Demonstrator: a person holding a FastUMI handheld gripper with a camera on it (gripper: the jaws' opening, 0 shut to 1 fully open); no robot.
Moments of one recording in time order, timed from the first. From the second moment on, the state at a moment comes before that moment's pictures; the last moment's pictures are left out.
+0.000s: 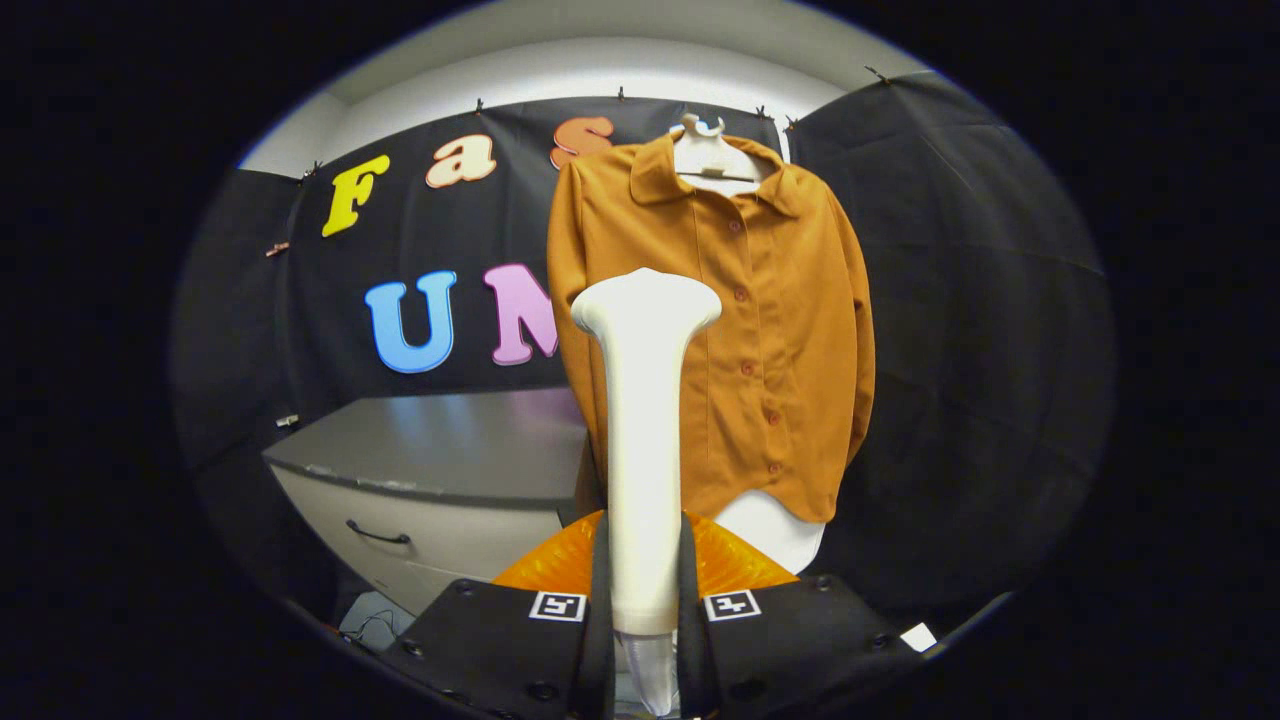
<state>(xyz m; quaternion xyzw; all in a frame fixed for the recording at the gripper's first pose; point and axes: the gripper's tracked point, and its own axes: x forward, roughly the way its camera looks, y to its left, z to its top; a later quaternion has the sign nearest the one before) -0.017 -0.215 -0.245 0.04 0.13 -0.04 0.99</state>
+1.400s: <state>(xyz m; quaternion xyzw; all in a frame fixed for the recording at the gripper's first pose) 0.094 -0.406 -0.108 0.07 -0.02 -0.11 0.99</state>
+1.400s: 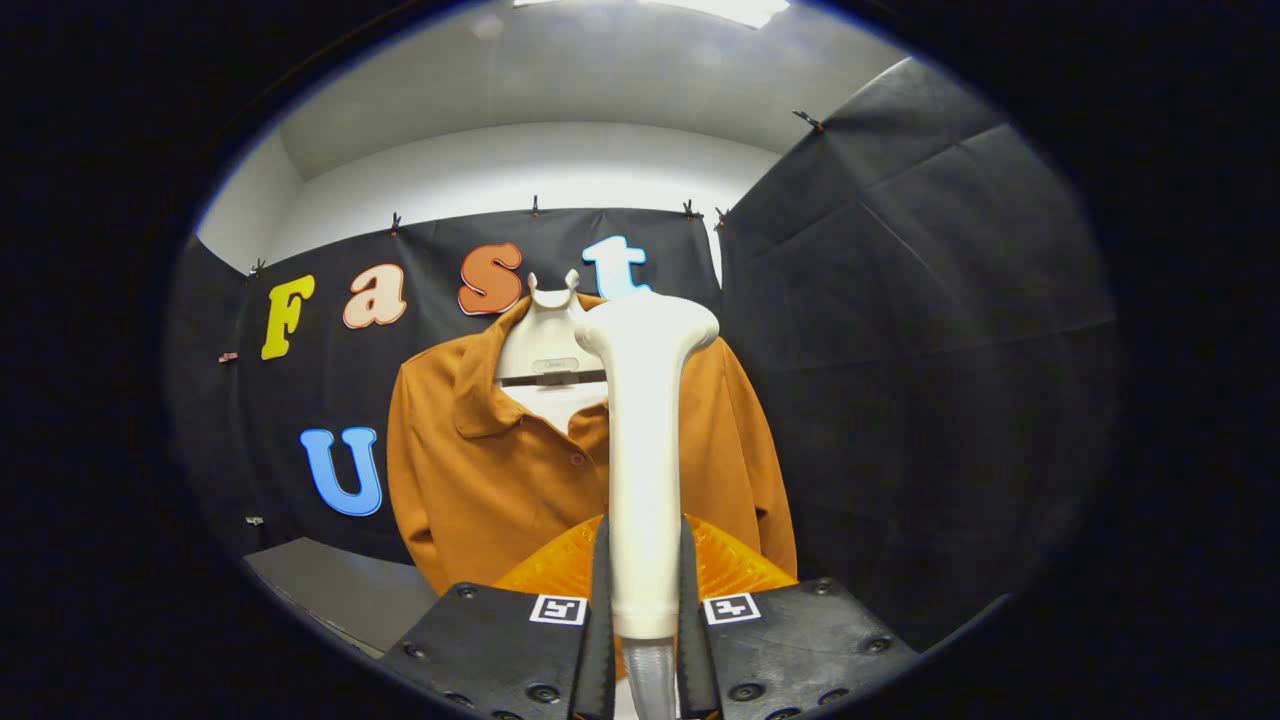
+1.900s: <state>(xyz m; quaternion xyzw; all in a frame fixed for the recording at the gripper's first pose) 0.105 -0.406 -0.192 0.08 0.03 -0.08 0.99</state>
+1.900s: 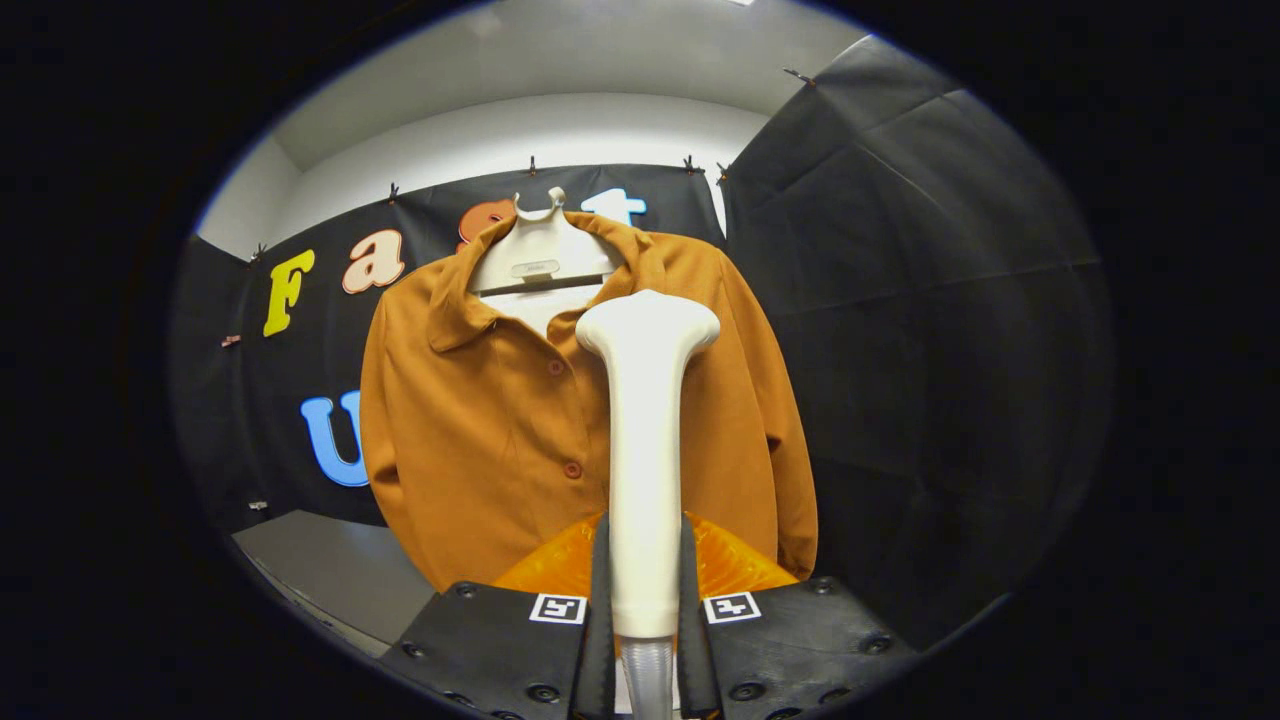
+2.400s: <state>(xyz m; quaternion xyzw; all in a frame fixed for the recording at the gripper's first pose) 0.073 -0.404 -0.298 0.08 0.11 -0.08 0.99</state>
